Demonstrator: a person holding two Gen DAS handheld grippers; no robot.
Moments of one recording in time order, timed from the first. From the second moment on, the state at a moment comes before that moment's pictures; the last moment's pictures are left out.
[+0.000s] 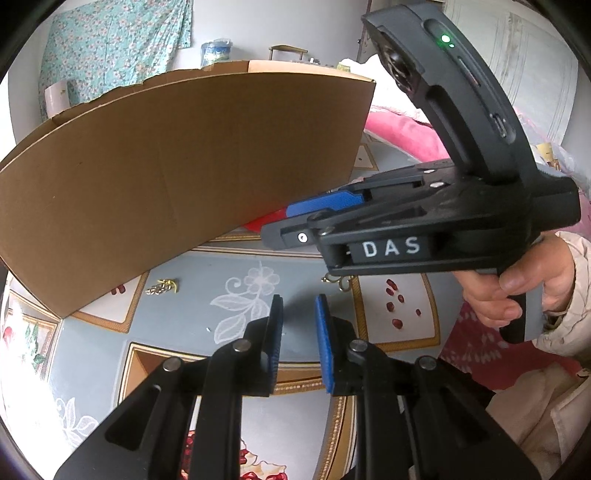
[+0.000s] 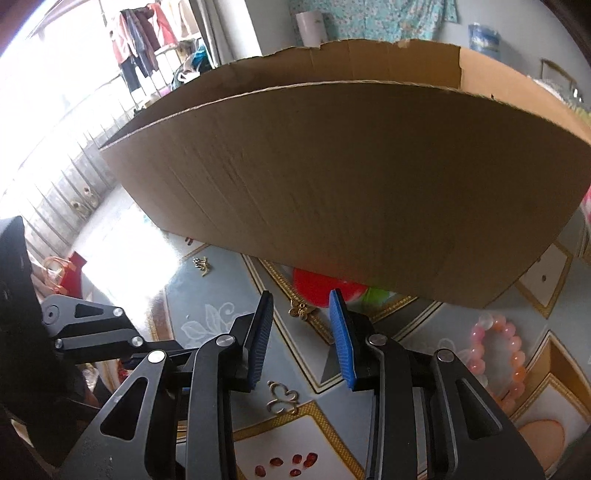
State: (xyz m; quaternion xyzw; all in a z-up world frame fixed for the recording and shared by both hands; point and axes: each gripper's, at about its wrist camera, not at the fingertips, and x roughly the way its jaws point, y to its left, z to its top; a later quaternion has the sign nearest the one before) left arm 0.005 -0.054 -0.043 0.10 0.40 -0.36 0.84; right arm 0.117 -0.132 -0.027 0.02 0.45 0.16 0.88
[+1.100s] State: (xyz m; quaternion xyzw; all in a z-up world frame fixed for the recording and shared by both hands) left arm -0.001 -0.045 -0.044 0.10 0.39 -0.35 0.84; right arm 0.094 -0.152 -0.025 -0.03 0.44 0.13 0.89
